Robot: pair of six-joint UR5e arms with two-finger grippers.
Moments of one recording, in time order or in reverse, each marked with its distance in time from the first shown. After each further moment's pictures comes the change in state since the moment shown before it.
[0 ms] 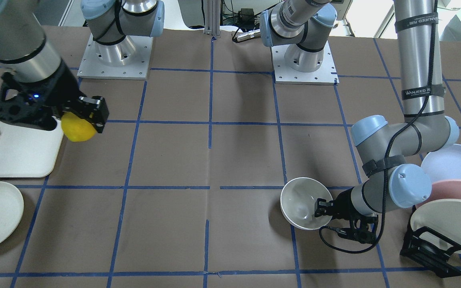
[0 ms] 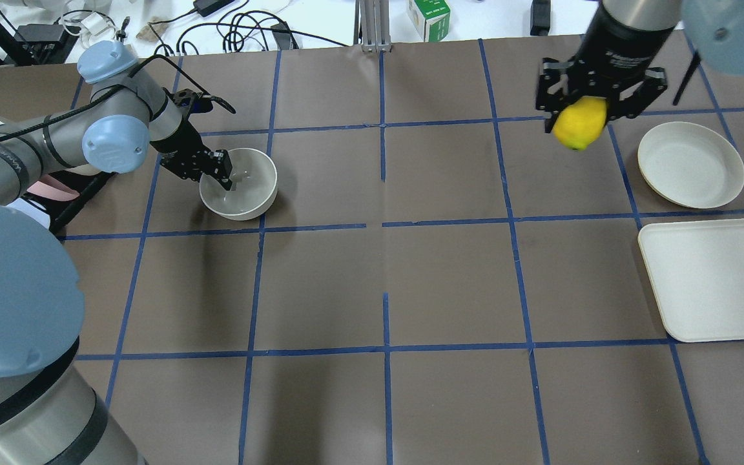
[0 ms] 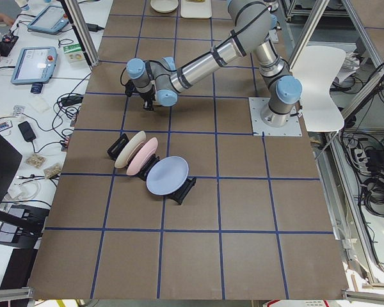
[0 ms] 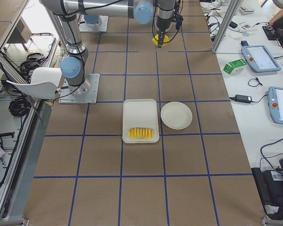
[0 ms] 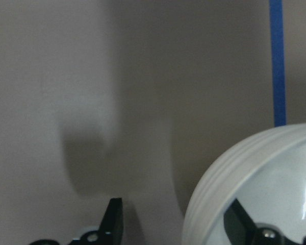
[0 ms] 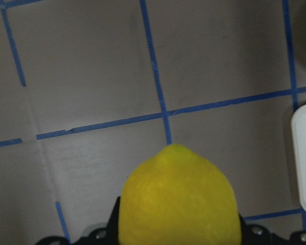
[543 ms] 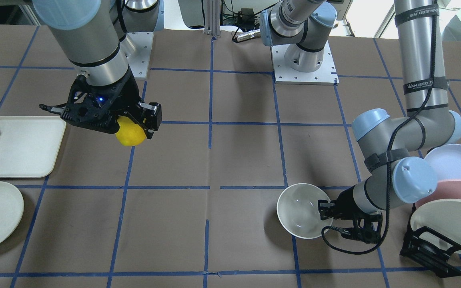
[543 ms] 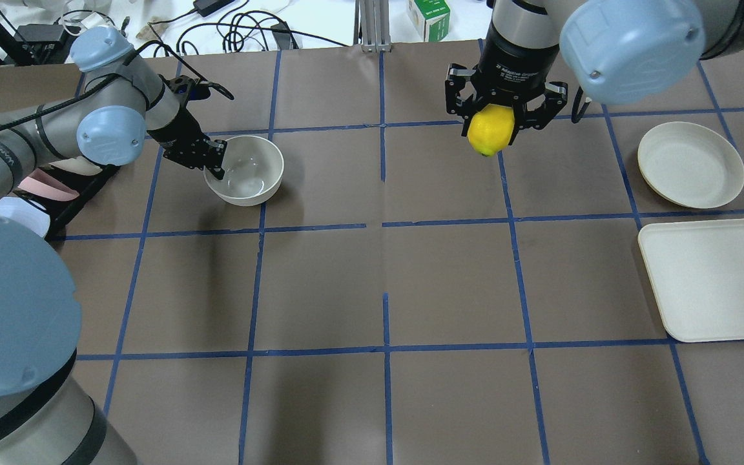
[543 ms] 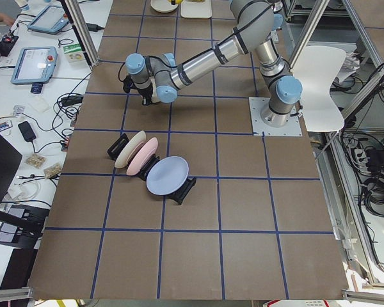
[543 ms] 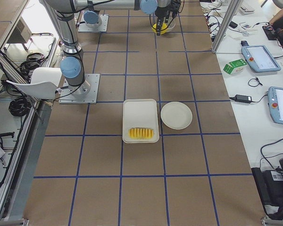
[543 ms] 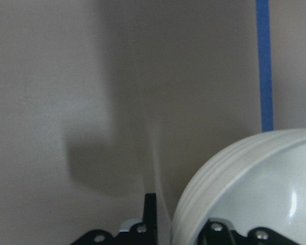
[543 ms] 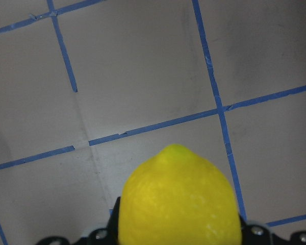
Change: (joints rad) left arm -0.017 0.039 0.014 -0.004 -0.009 -0.060; right arm 0.128 0.043 -0.020 -0.064 0.011 0.198
